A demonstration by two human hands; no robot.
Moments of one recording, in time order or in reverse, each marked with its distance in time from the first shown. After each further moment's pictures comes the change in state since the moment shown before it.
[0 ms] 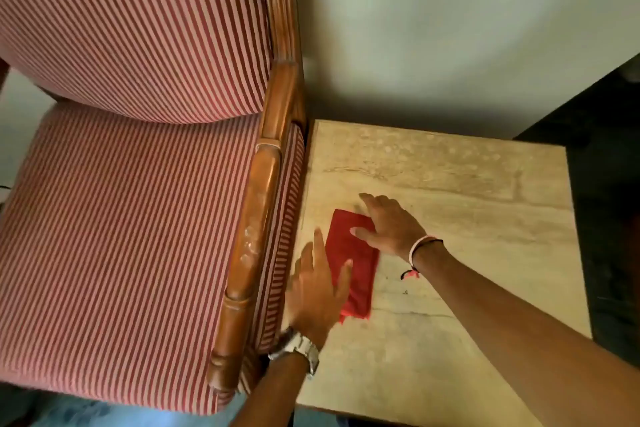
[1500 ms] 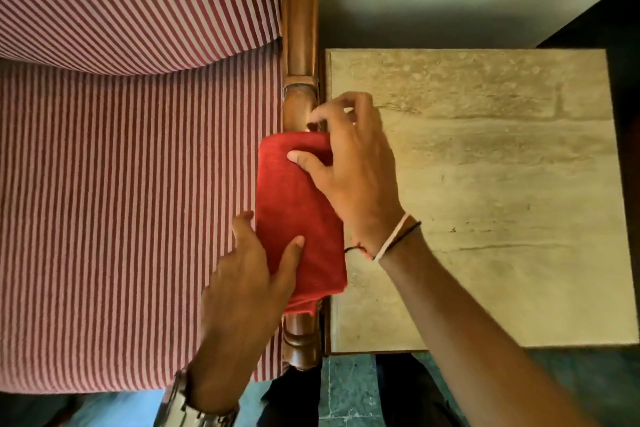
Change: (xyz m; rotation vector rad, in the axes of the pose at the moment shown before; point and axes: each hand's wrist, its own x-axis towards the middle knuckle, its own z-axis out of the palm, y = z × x) left_hand -0.025 -0.092 -0.165 -0.049 -0.119 -0.144; right_hand -0.019 -0.191 -0.005 0.248 0.555 0.065
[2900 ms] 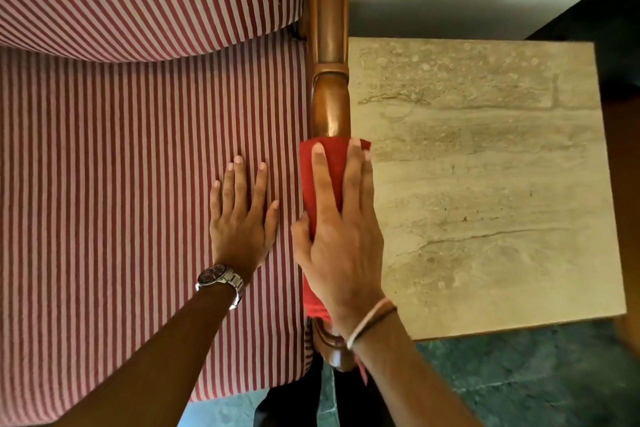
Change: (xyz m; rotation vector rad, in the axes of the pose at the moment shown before) left_hand 0.167 -0.141 0.079 0.512 0.471 0.555; right_hand -0.079 -0.030 0.095 -0.195 0.146 0.088
